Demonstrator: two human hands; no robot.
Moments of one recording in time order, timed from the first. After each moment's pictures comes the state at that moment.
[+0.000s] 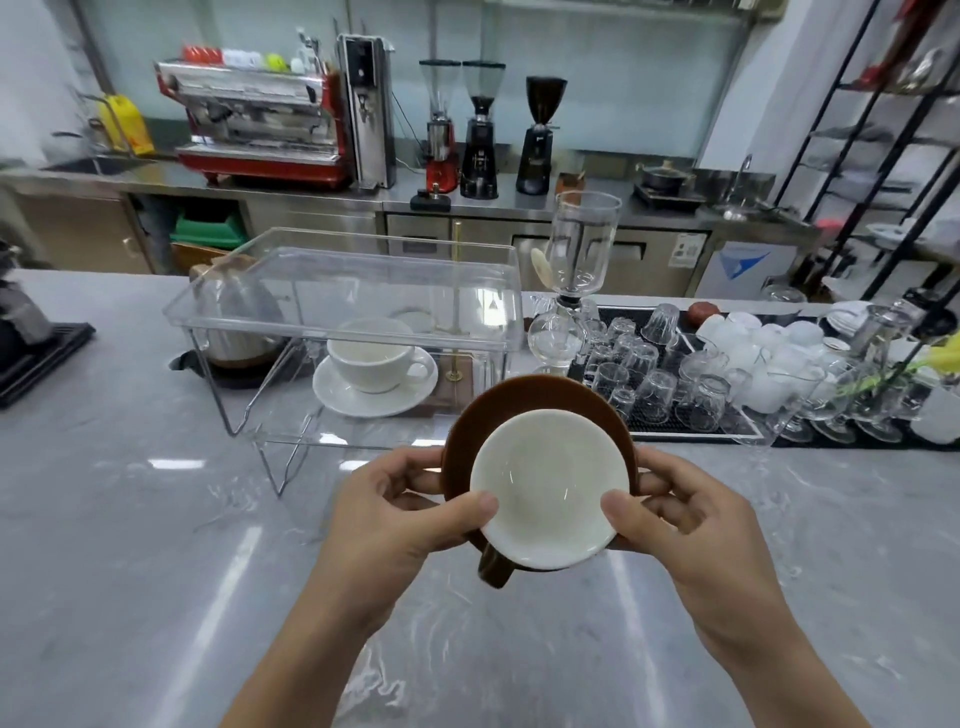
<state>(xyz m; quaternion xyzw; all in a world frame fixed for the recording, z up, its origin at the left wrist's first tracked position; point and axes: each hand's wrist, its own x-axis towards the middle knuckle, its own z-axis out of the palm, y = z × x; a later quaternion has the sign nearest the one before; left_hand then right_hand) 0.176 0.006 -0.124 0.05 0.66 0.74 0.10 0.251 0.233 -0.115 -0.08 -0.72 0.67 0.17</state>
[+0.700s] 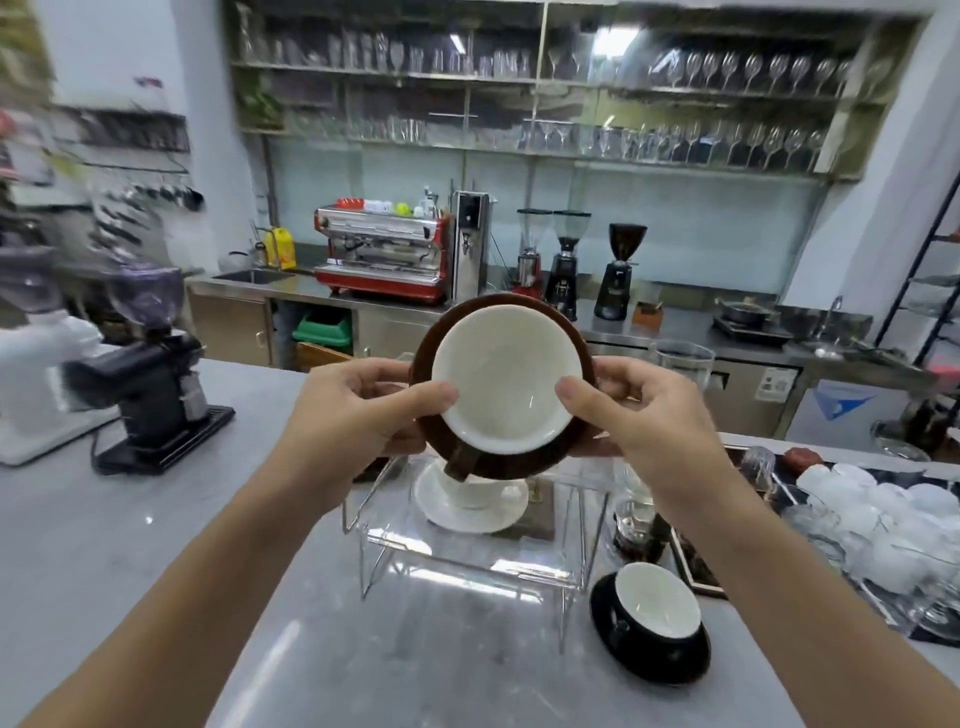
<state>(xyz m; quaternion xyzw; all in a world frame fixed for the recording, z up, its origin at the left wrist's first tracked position) 0.115 -0.087 0.022 0.07 0.72 0.69 -0.06 0.135 0.150 0.029 0.08 -0.75 0.64 0.14</state>
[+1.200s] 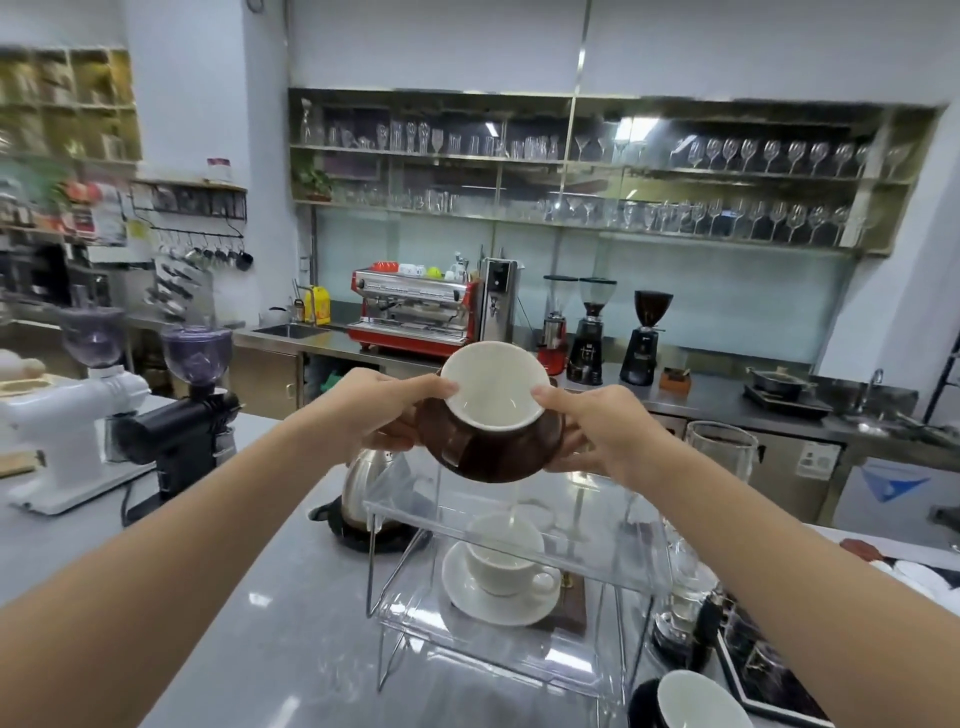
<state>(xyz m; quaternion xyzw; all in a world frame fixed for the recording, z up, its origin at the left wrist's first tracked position) 0.024 -0.123 0.071 -0.02 0.79 0.62 -0.01 0.029 0.114 0.074 0.00 -0.78 0.63 0.00</state>
